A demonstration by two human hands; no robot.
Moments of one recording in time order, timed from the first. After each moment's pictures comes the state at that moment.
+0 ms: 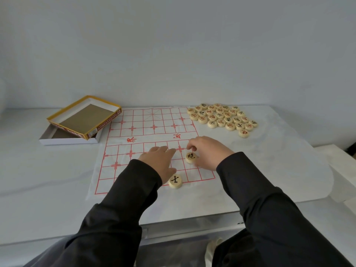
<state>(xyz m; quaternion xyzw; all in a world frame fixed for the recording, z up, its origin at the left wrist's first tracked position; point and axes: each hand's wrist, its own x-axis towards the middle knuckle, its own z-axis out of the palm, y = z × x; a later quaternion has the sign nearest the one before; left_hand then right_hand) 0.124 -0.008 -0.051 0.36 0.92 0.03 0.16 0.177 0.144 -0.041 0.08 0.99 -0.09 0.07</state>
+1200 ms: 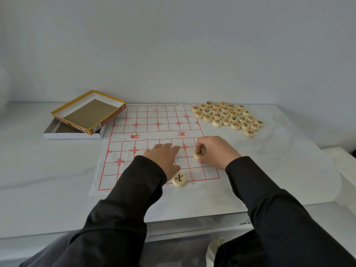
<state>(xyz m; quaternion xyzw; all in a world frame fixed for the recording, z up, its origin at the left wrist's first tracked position) 0.120 -0.005 -0.054 0.35 0.92 0.04 0.17 0.179 0.148 -0.047 0.12 0.98 -0.15 0.04</state>
